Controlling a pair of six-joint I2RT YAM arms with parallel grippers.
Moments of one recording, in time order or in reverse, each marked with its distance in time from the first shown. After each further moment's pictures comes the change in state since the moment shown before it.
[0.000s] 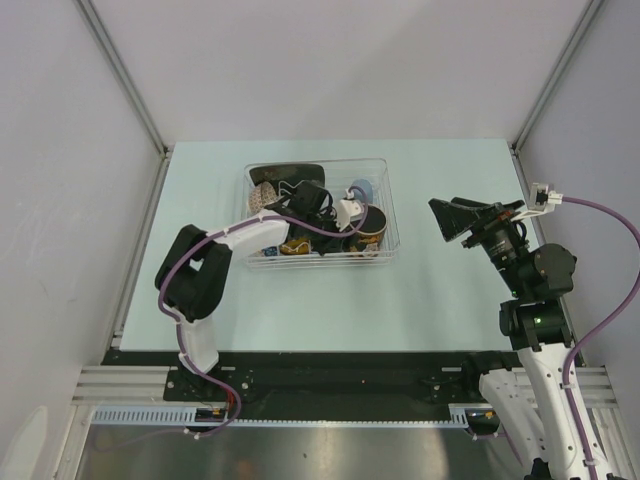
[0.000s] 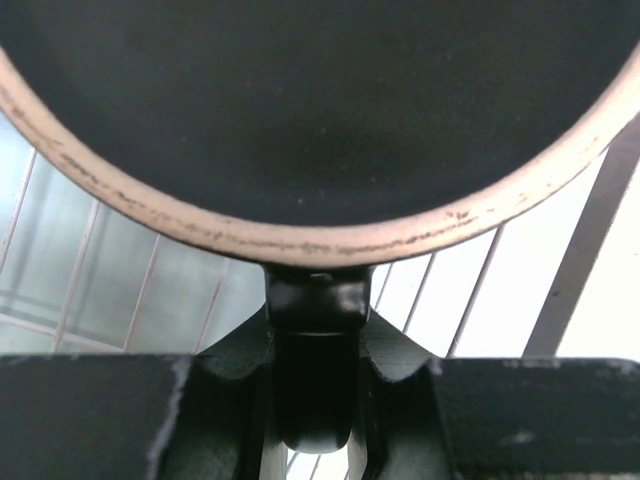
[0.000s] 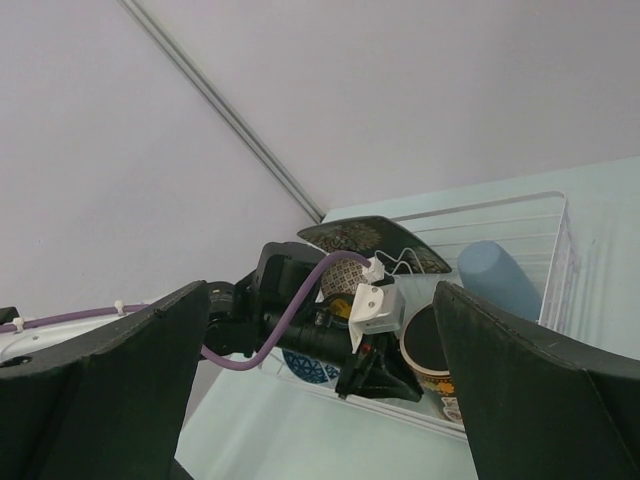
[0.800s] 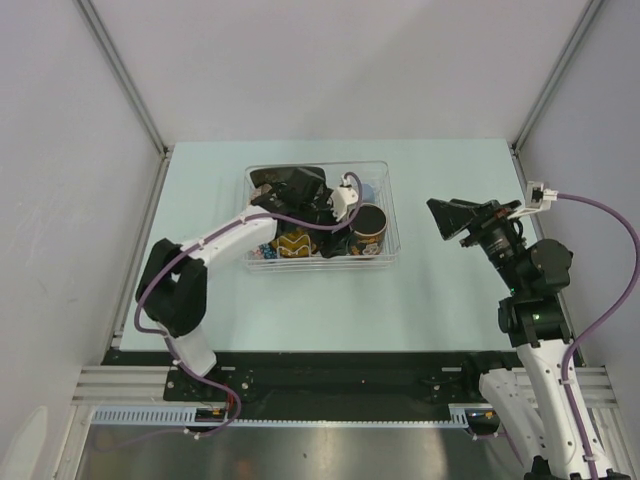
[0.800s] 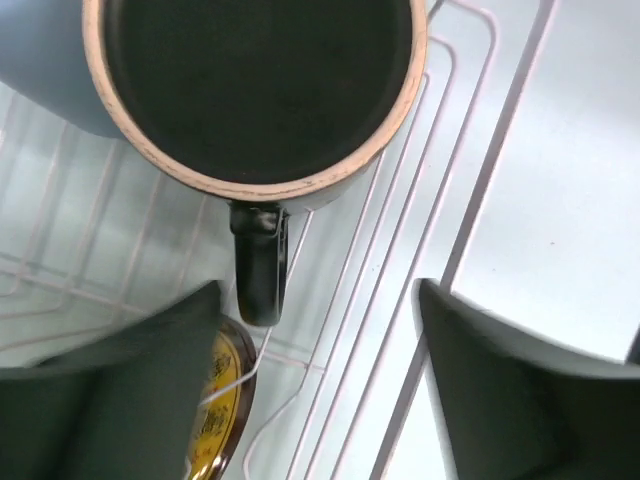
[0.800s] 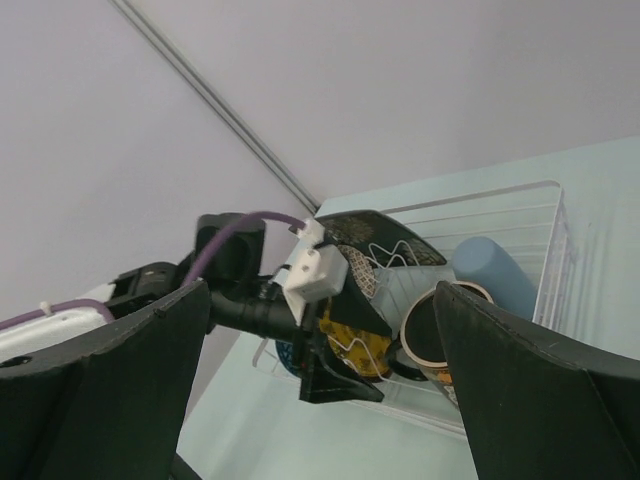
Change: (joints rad) left arm -0.006 -0.124 0.037 -0.101 0.016 -0.011; right arm -0.002 0.013 0.000 -0.013 0.000 0.009
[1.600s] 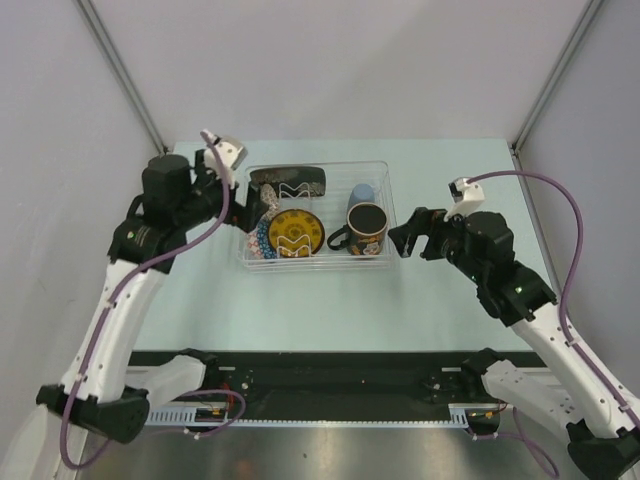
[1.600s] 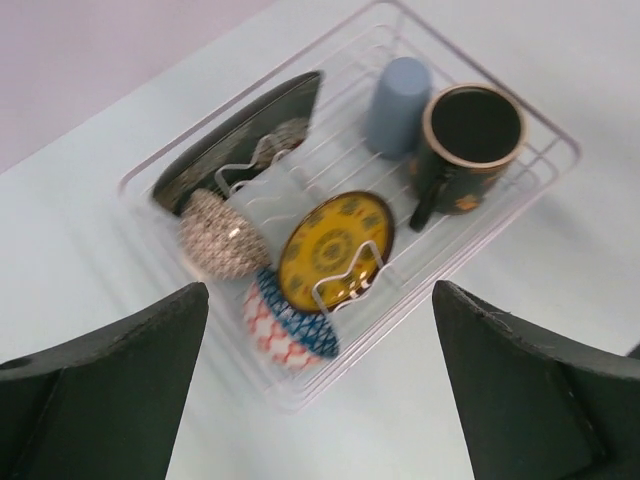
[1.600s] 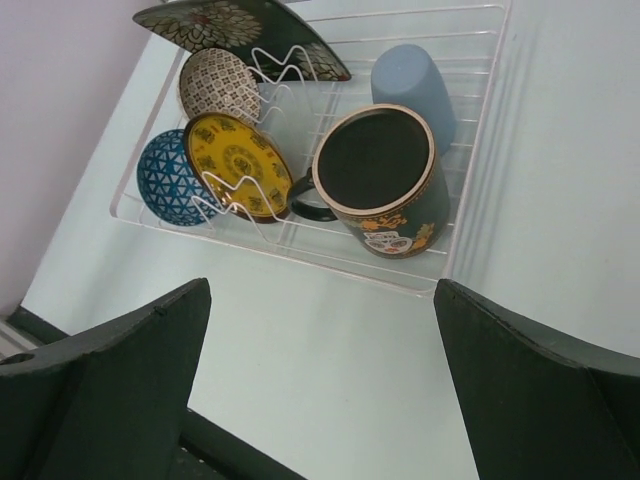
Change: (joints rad) left arm 0.289 -0.632 0.082 -0.267 -0.141 -0.193; right arm 0.408 0.215 0.175 -0.478 0.359 -0.307
